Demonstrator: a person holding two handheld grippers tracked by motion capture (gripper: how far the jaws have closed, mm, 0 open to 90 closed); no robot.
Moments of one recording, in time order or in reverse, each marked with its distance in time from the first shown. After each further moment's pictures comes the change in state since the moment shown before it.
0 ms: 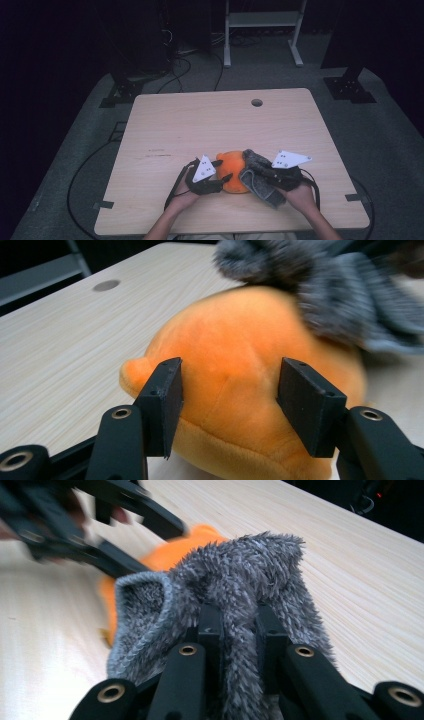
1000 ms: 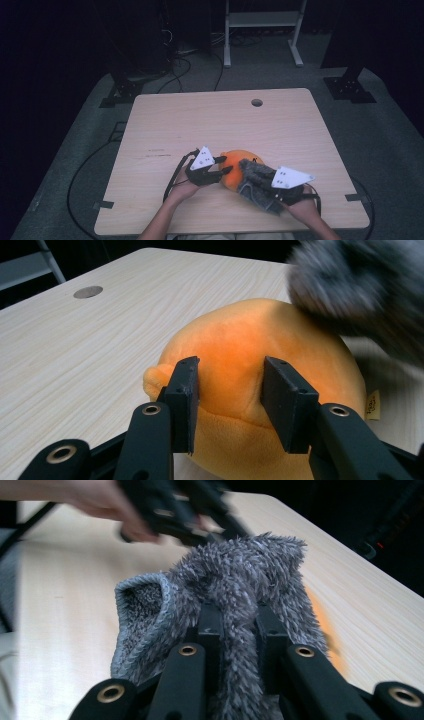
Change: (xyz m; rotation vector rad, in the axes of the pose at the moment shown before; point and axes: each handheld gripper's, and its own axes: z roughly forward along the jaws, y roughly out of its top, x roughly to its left) left arm 0.020 0.010 0.010 0.005 -0.063 -0.016; right arm 0.040 -0.001 -0.016 -0.068 0.029 -0.198
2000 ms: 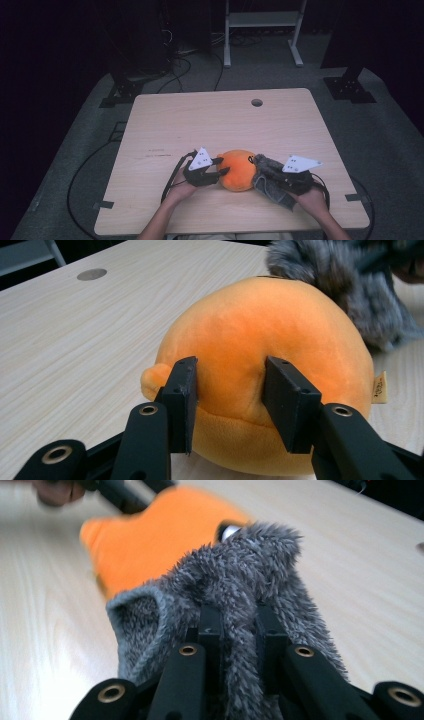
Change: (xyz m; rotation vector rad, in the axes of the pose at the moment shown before) left arm 0.003 -0.010 -0.001 0.035 0.010 -0.013; right arm -0.045 -0.032 -0.005 0.109 -0.055 0.202
